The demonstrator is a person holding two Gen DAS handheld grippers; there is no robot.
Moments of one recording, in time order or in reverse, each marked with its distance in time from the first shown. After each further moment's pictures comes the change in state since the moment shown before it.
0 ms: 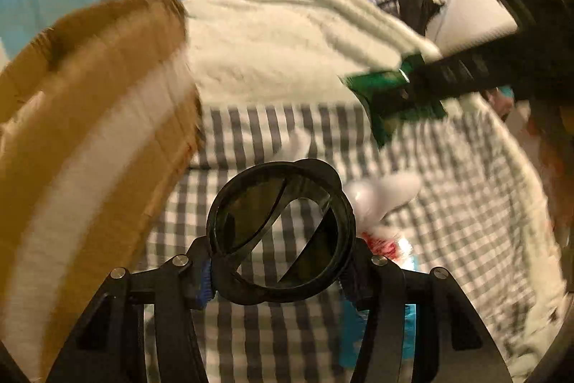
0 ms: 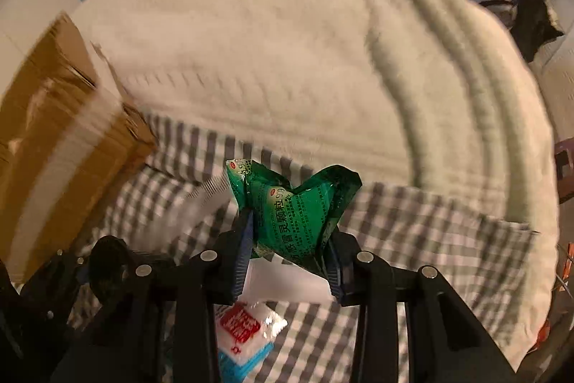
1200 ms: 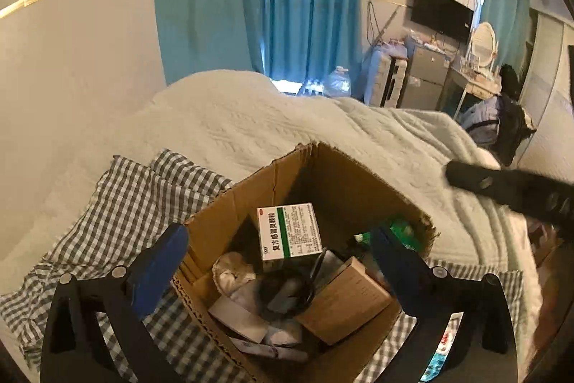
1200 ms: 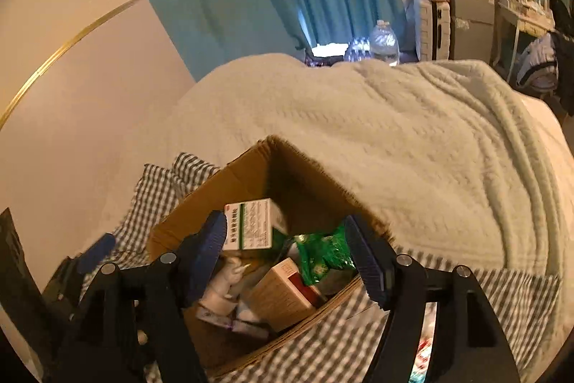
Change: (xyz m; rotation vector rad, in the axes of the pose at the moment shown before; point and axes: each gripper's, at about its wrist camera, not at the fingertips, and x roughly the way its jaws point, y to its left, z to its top) left arm -0.174 0.184 0.060 -0.333 -0.217 0.314; right arm -0.143 0.185 0.062 -0.064 -0.308 0.242
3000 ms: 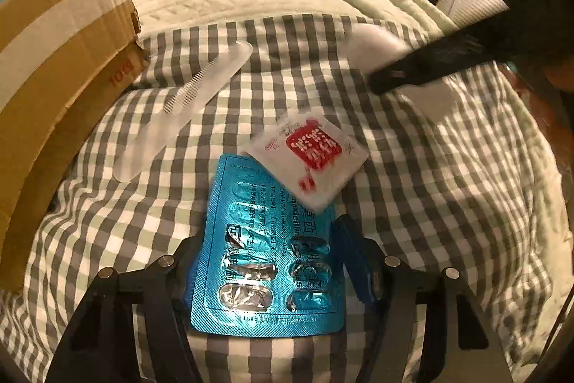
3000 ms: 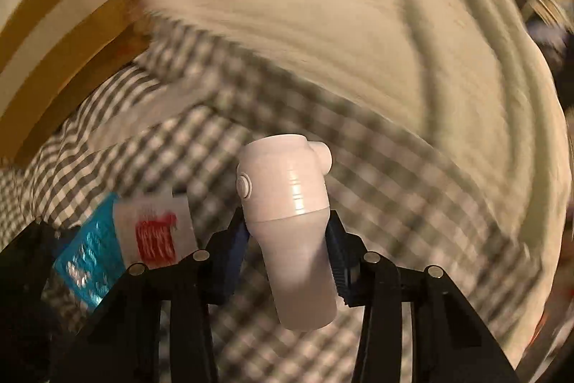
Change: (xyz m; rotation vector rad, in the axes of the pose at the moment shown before) left arm 0.118 -0.232 -0.235 0.342 0.322 -0.261; right arm 0.075 -0.274 -0.183 -0.146 0.430 -0.168
